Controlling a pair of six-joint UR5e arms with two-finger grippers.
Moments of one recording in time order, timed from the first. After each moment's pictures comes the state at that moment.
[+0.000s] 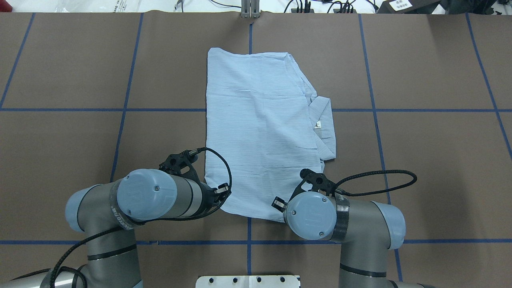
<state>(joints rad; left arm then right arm) -0.31 -2.03 -1.88 -1.86 -1.71 -1.83 0.22 -1.12 1.87 -1.59 1.60 1.94</state>
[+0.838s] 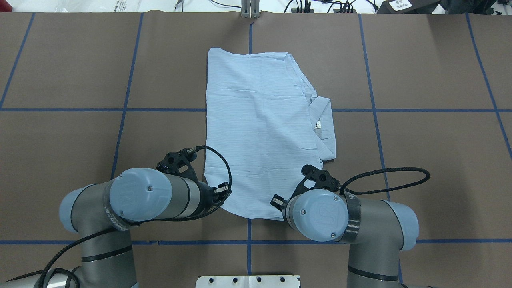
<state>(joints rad) -0.31 -2.02 -1.93 -1.86 -1.71 -1.83 0.23 -1.13 1.96 -1.59 1.60 1.95</state>
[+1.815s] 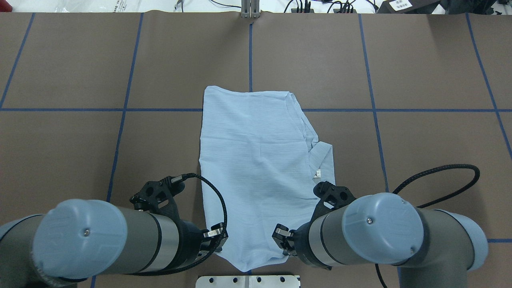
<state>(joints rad) -0.19 -2.01 -2.28 -1.59 -1.76 -1.89 0.20 -1.20 2.24 -1.59 1.86 1.97</state>
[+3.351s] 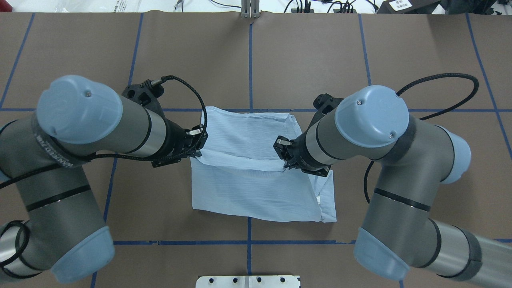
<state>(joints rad) -0.57 -2.09 -2.05 -1.61 -1.87 -1.72 0.52 -1.04 2.01 -1.58 1.90 1.75</state>
